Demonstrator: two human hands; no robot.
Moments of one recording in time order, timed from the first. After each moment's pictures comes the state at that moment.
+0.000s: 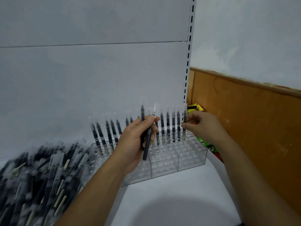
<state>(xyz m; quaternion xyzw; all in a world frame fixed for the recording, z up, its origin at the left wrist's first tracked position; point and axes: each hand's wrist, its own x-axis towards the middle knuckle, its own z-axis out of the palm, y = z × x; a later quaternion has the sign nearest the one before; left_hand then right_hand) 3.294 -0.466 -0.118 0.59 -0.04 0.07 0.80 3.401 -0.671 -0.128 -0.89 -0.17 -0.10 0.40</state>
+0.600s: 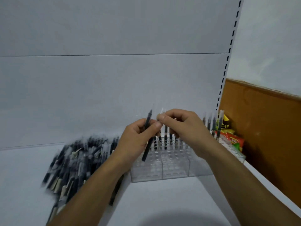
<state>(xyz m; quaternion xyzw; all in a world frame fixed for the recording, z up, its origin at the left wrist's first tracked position) 3.234 -0.387 -0.103 0.72 -0.04 0.21 0.66 3.302 -0.534 -0.080 -0.72 -0.33 0.02 0.61</state>
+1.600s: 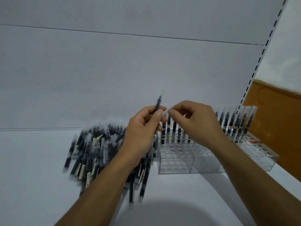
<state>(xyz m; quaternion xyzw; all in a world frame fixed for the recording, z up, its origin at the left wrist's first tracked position) 3.216 -0.331 -0.126 0.67 -0.04 0.28 0.69 3.293 -0.474 -0.092 -0.84 -0.32 -0.17 0.40</state>
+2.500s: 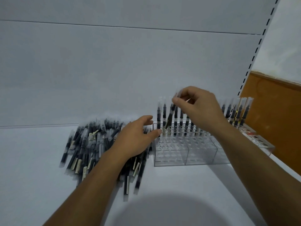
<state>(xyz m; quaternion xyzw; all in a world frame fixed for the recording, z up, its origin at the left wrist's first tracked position) 3.223 -0.310 -0.150 0.92 0.07 0.14 0.37 3.310 -0.488 -0.086 -0.82 -0.31 -0.16 0.45</state>
